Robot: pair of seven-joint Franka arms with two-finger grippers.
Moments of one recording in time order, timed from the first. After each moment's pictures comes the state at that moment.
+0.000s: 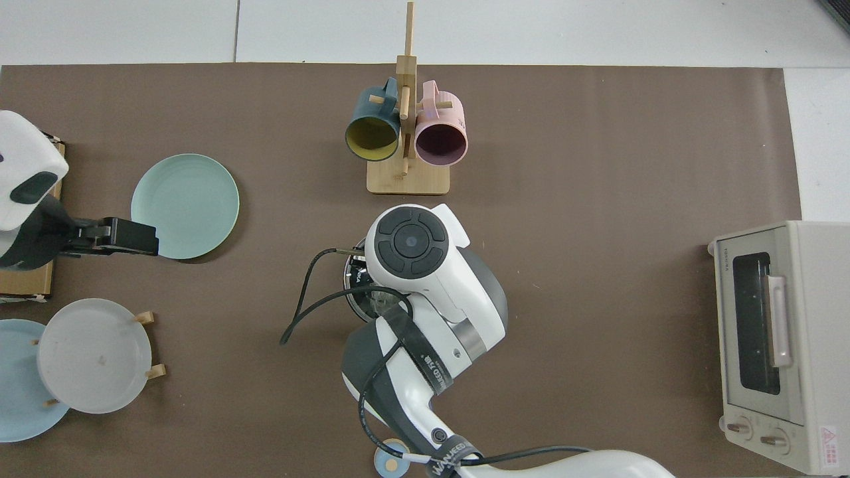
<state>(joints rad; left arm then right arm) -0.02 -0.07 -0.05 -1.66 -0.06 1.60 -0.04 0.70 0.43 -0.06 -1.61 0.10 2.10 0.84</state>
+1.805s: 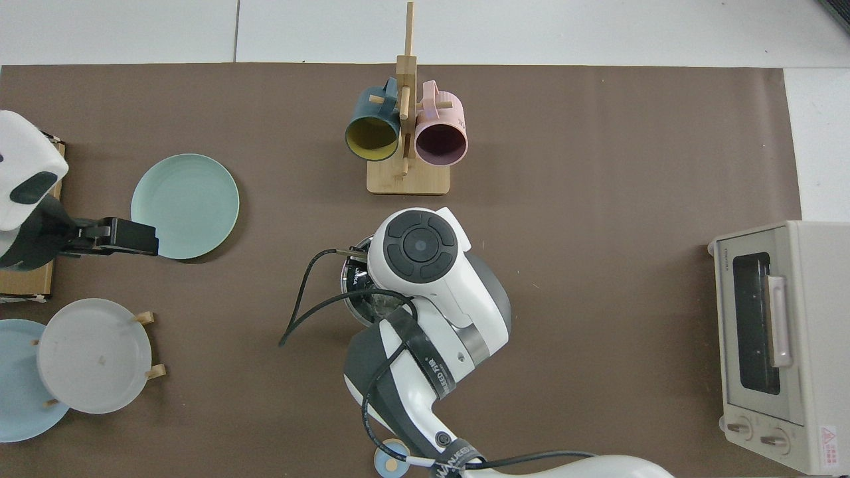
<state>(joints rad) -0.02 -0.07 -0.05 -1.66 -0.06 1.60 -0.04 0.70 0.41 -0.06 -1.64 0.14 2.14 0.84</state>
